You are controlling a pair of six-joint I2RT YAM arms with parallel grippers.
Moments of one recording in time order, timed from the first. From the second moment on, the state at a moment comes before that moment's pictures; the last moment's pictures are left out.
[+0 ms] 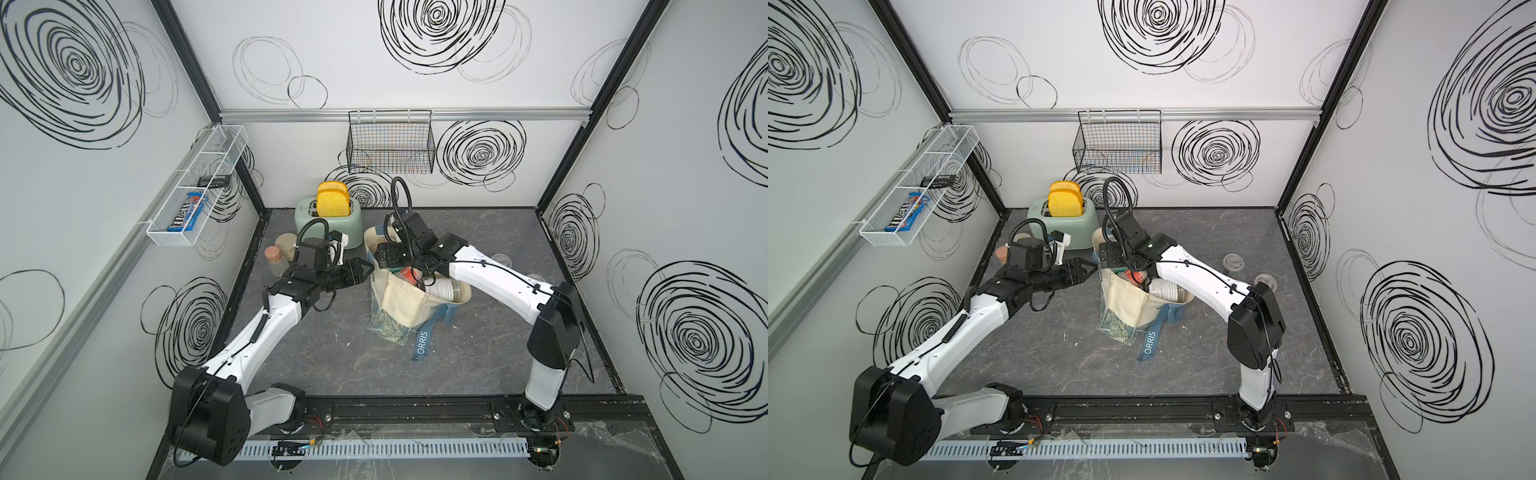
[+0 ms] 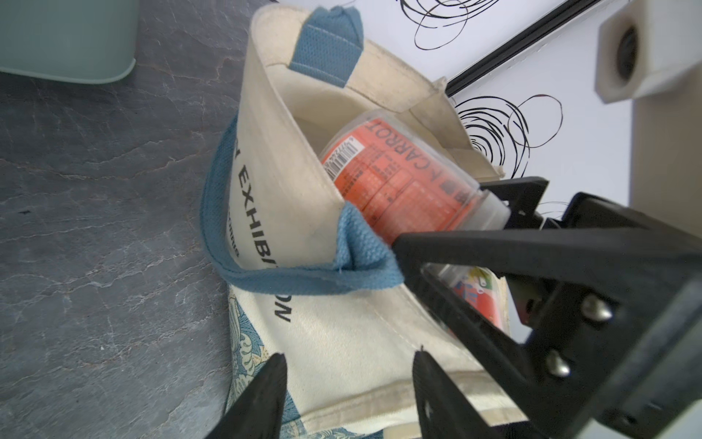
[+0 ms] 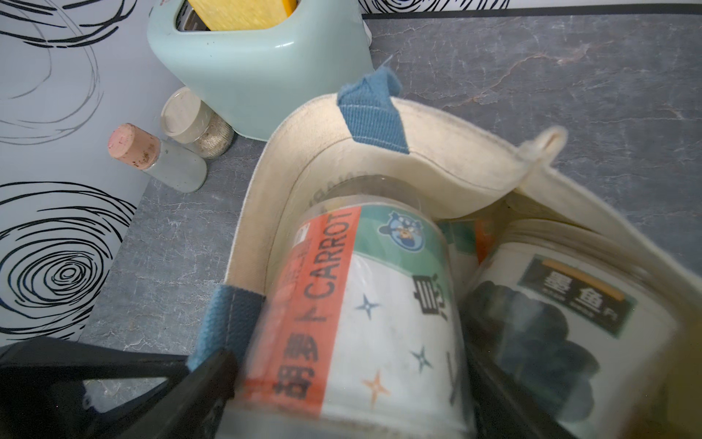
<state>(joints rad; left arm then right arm) -0.24 1.22 0.89 -0.29 0.52 -0.58 0.81 1.84 1.68 -0.61 0.10 0.55</state>
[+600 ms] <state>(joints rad) -0.26 1.13 0.89 -0.33 0.48 -0.57 0.76 1.50 1.55 -0.54 0.09 0.55</state>
